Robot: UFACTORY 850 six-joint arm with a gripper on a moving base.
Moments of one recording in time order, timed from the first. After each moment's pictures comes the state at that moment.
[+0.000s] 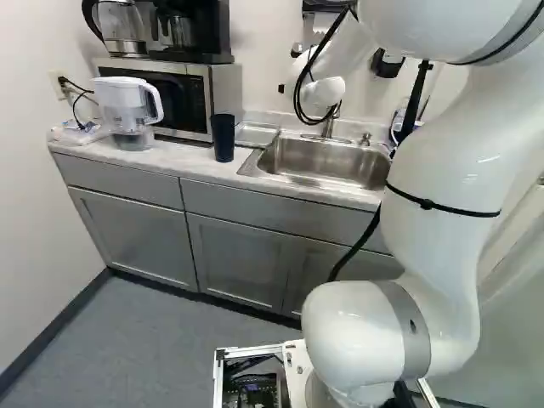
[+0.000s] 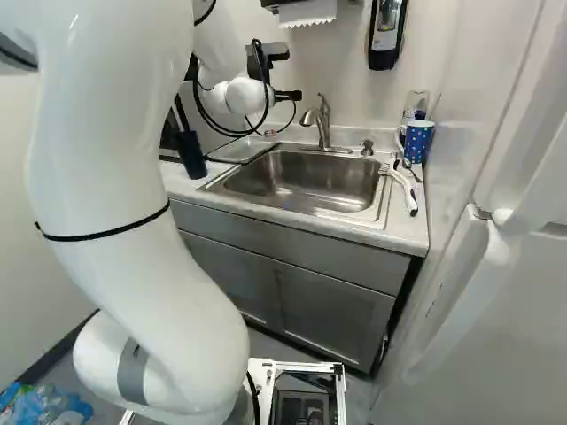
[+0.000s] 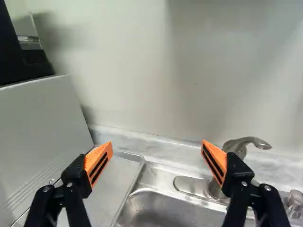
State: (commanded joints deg) arm -3.9 -10.2 -64.3 0.0 28.7 0.0
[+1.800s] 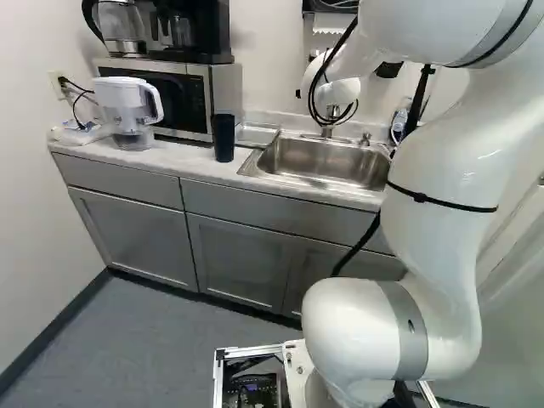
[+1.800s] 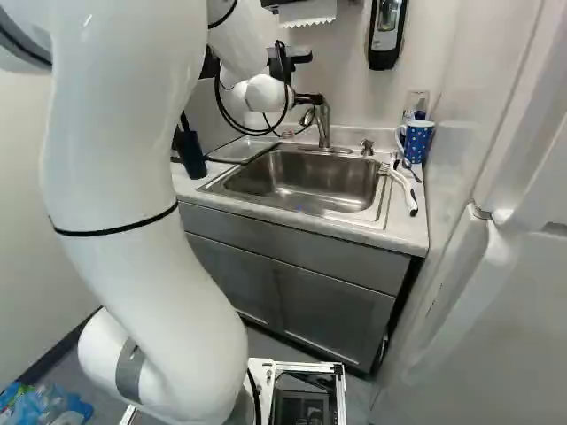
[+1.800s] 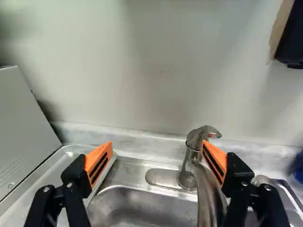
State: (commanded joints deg) arm -9.7 -12.2 -66.5 0.0 25.5 0.0
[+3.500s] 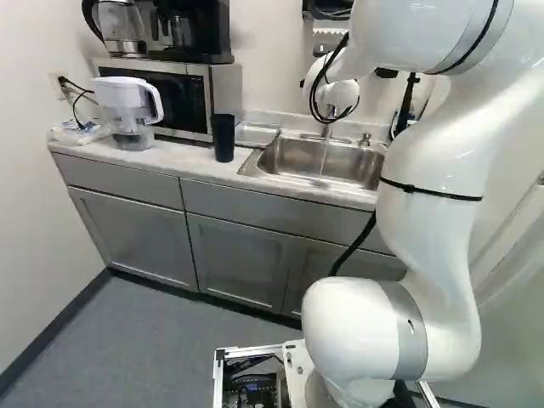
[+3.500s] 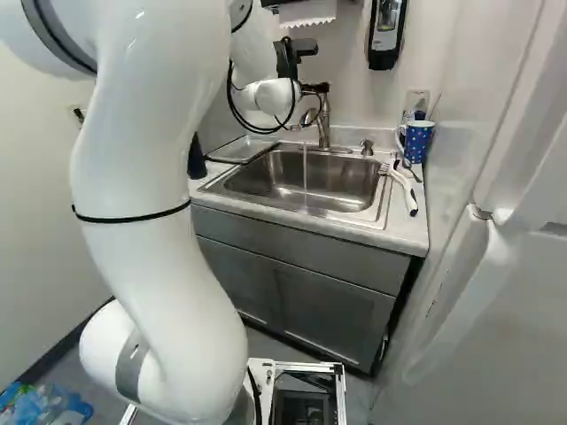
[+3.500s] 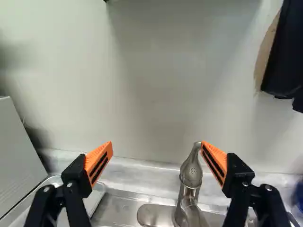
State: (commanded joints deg) arm -10.9 -17.5 -72.5 0.0 34.3 0.0
